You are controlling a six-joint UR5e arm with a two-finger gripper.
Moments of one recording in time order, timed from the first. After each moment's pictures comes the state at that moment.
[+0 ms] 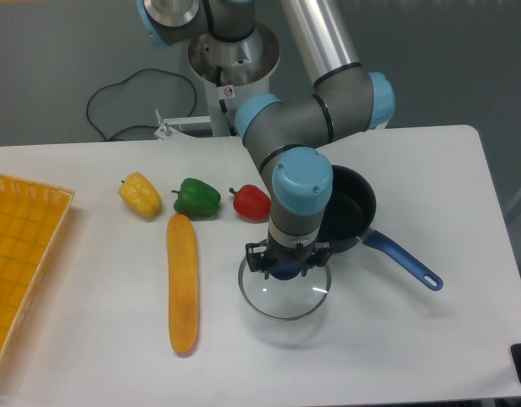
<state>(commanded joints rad) 2.44 -2.03 -1.54 -1.14 1.50 0.29</state>
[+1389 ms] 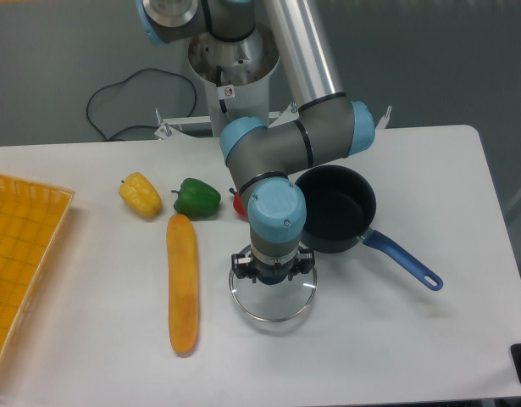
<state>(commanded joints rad) 2.39 -2.09 -1.54 -1.15 1.56 0.27</state>
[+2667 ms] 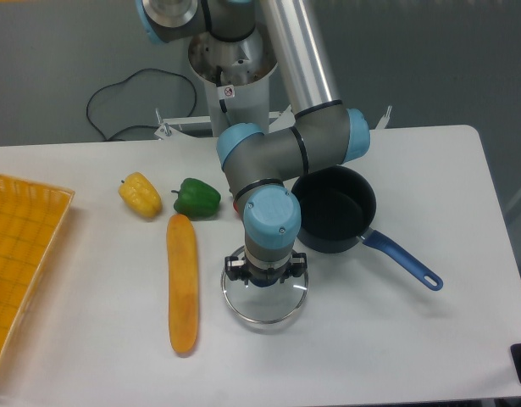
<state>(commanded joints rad) 2.39 -2.09 -1.54 -1.15 1.54 0.28</state>
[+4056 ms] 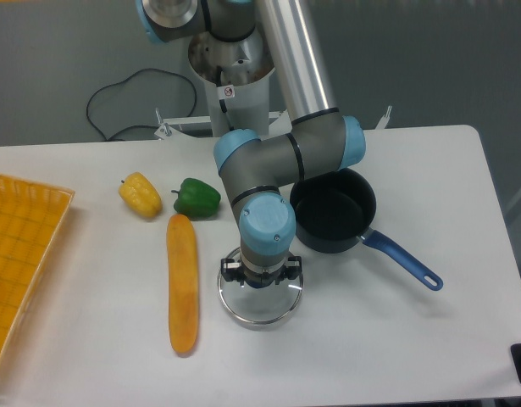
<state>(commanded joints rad) 2.37 -2.11 -1.55 -1.15 1.54 0.28</state>
